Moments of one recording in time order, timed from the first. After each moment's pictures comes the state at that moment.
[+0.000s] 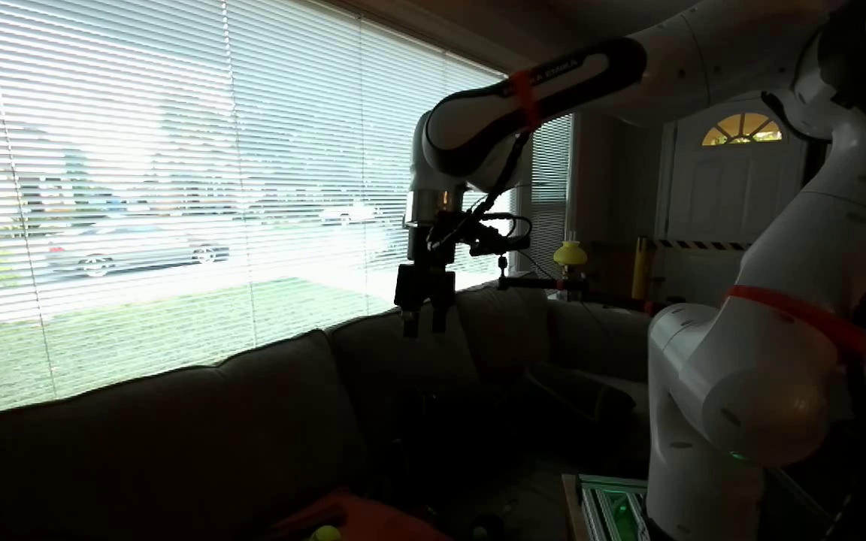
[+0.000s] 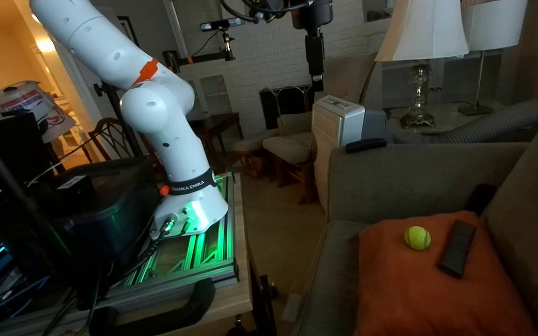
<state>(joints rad) -0.13 -0.59 -0.28 -2.50 0.08 1.90 -0.08</state>
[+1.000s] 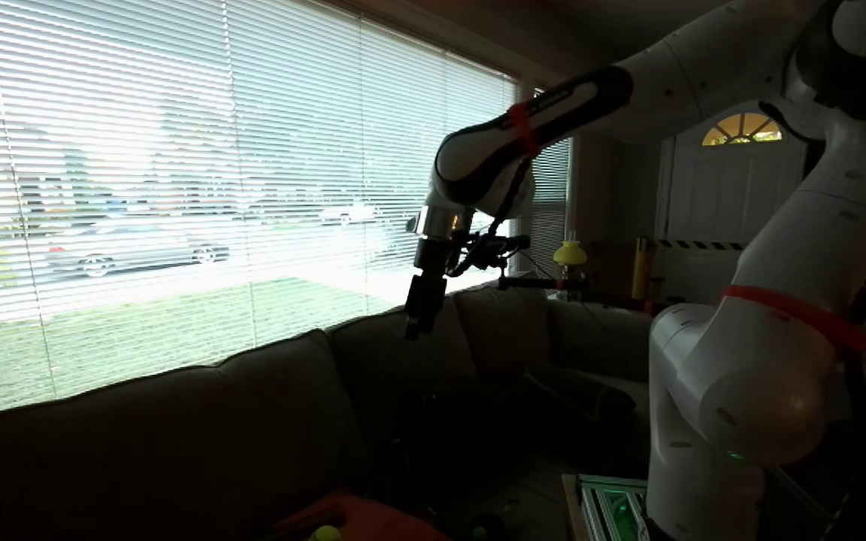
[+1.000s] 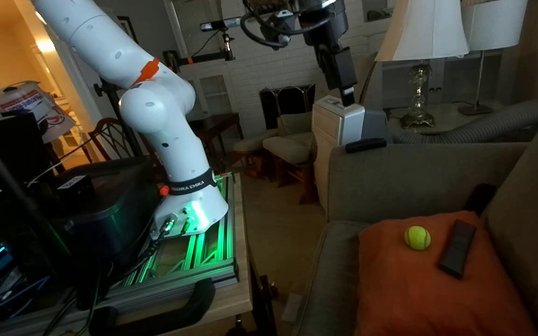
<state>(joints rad) -0.15 -0.55 -0.38 -2.57 0.07 2.17 -0.45</state>
